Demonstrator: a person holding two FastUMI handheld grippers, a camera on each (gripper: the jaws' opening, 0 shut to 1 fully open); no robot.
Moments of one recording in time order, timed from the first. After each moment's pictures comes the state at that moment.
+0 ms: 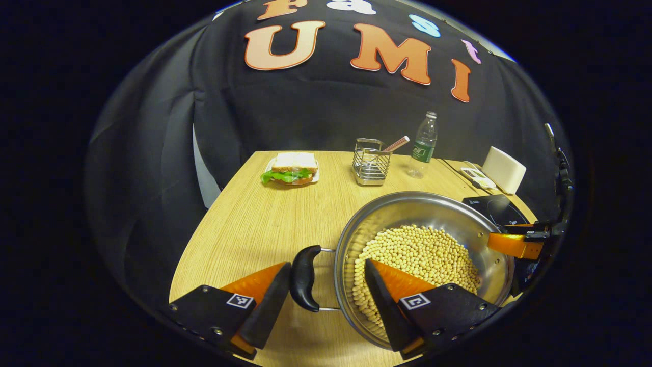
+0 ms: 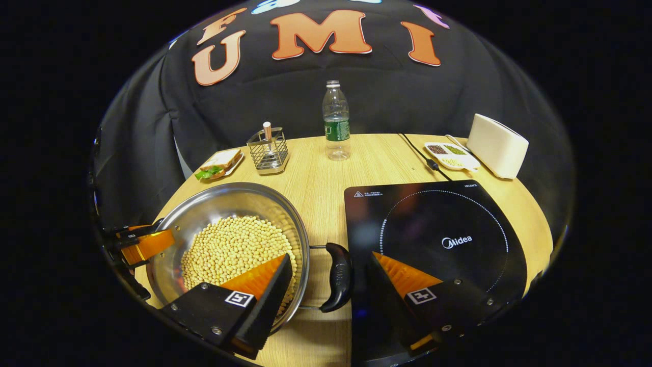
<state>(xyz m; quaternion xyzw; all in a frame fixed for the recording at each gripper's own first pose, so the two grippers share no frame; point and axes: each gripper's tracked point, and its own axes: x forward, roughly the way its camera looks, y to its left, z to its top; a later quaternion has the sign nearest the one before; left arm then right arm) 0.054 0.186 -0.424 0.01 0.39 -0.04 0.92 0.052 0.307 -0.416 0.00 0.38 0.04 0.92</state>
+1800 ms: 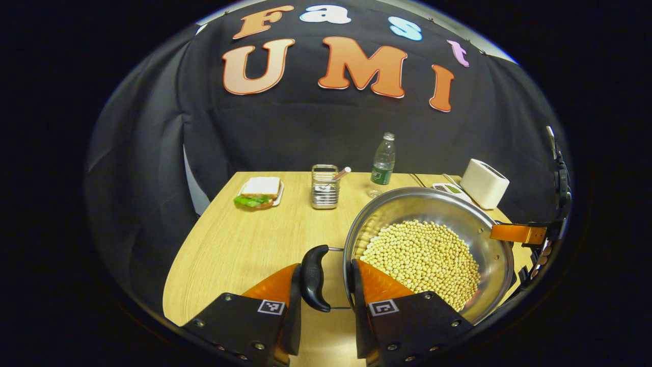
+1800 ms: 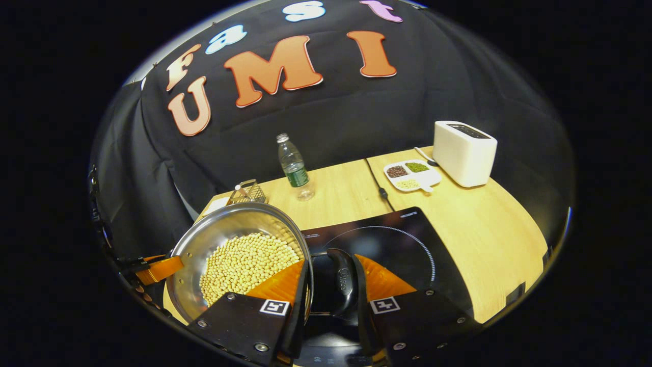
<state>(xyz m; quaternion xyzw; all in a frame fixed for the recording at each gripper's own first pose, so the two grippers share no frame) 0.048 0.055 -0.335 0.00 0.36 -0.05 0.93 0.057 0.166 -0.321 0.09 0.33 0.02 0.94</state>
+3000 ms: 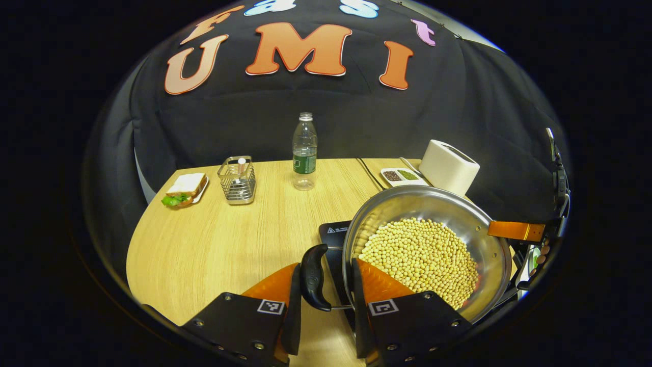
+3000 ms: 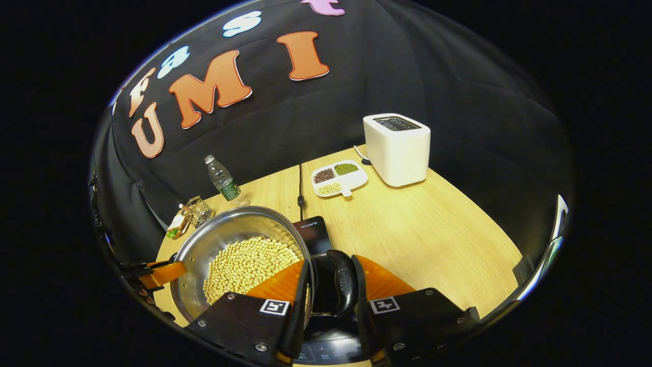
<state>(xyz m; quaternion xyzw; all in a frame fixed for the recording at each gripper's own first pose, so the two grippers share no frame) 0.056 -0.129 -0.372 0.00 0.41 -0.12 0.90 0.052 -0.010 -0.338 0.12 0.36 -0.05 0.93</state>
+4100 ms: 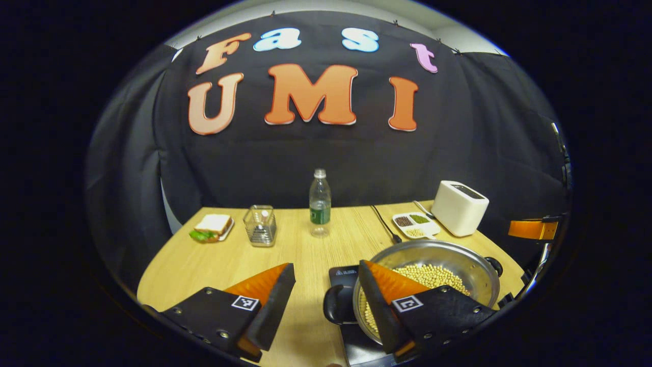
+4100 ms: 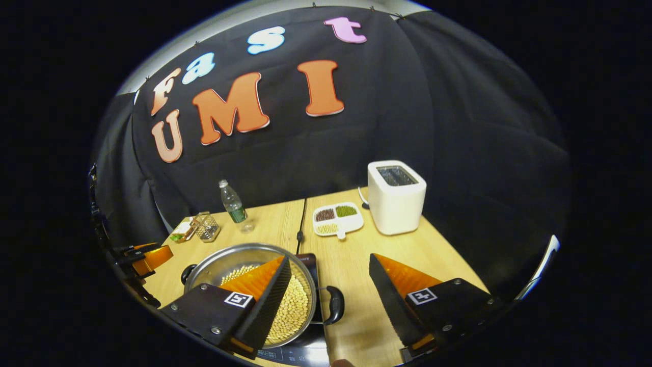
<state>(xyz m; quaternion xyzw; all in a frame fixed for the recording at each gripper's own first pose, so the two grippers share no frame) 0.094 -0.109 -0.259 0.03 0.24 -0.05 0.97 0.055 -0.048 -0.209 0.05 0.24 -0.02 0.97</state>
